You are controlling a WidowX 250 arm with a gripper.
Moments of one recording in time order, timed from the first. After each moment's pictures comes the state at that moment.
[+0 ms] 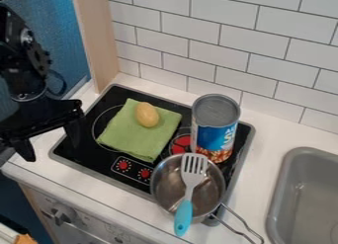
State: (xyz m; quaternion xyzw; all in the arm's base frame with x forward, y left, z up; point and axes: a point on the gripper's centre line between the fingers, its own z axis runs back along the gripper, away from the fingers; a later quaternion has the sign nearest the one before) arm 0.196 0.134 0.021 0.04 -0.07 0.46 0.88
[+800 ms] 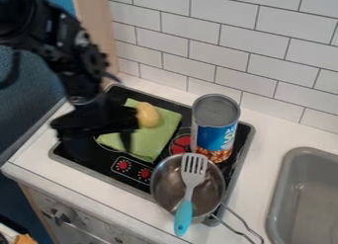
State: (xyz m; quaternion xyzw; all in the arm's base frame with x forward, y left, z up) arm 0.225 0.048 0.034 -0.01 -0.10 0.29 0.95
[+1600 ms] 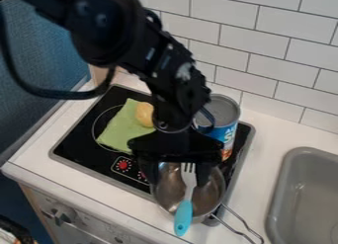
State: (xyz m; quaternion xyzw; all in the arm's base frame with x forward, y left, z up) arm 0.233 -0.050 0.026 -0.02 -0.08 0.19 0.98
